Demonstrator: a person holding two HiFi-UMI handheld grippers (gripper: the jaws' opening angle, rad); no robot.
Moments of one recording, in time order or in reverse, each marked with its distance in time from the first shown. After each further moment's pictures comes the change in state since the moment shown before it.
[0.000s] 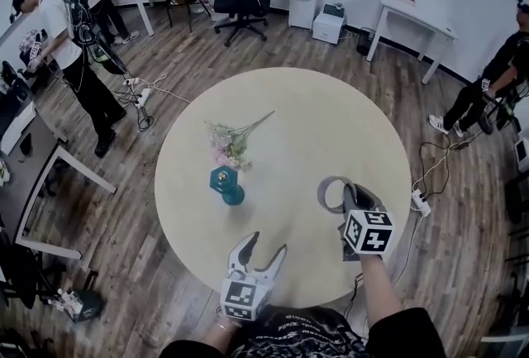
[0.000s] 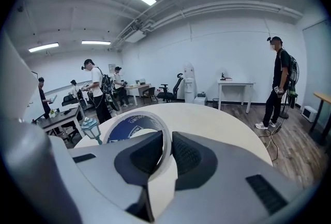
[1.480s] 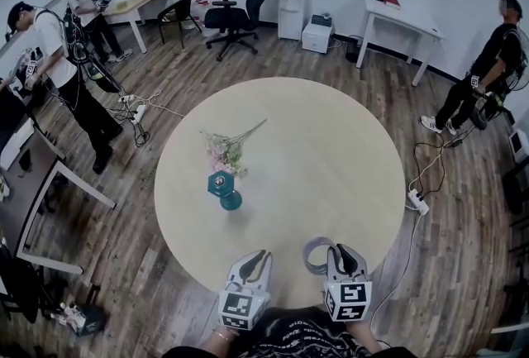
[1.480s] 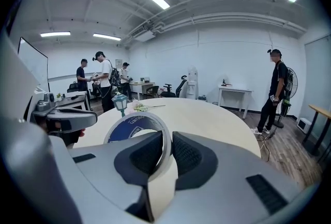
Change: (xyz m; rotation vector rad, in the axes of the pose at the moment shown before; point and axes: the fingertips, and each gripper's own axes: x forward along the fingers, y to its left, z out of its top) left arm -0.036 -0.016 -0.022 0.035 0.016 -0.044; right arm -0.125 0.061 -0.107 -0.116 -0.017 -0.019
